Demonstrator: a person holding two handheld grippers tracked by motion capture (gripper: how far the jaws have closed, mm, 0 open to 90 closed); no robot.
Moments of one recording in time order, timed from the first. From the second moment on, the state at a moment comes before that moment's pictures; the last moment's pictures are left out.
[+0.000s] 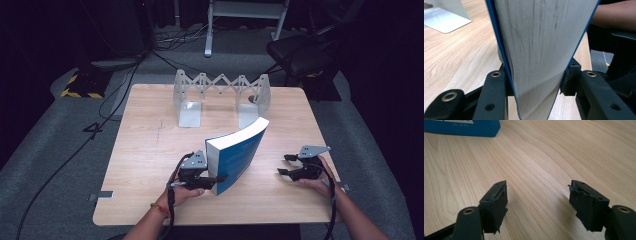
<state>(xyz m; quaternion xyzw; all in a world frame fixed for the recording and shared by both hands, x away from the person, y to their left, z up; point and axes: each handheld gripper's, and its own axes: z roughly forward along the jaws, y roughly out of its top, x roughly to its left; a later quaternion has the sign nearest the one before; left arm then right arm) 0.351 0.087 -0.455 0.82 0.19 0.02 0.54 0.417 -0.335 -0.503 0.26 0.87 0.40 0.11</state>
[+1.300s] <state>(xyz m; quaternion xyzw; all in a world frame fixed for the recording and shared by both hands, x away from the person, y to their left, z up) 0.340 0.088 -0.453 0.84 0.16 0.01 0.52 0.422 -0.241 -0.504 0.12 0.90 0.41 0.07</state>
